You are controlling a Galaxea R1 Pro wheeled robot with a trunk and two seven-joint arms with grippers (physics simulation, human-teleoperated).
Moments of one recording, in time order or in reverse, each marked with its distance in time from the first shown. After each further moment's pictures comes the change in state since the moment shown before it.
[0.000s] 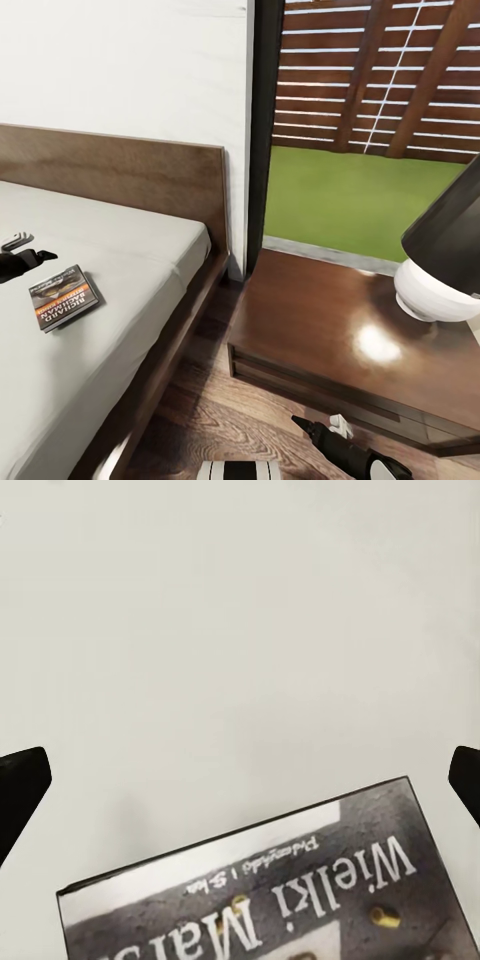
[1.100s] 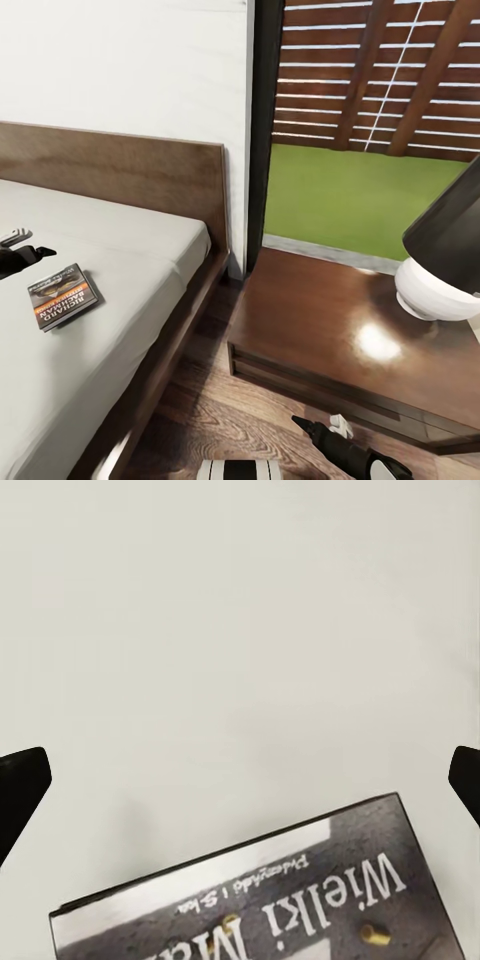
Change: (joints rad) left arm -0.013 0.001 0.000 -0.010 -0.005 0.000 0.000; right arm 0.000 -0.001 0.000 0.000 0.000 0.000 0.000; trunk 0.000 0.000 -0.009
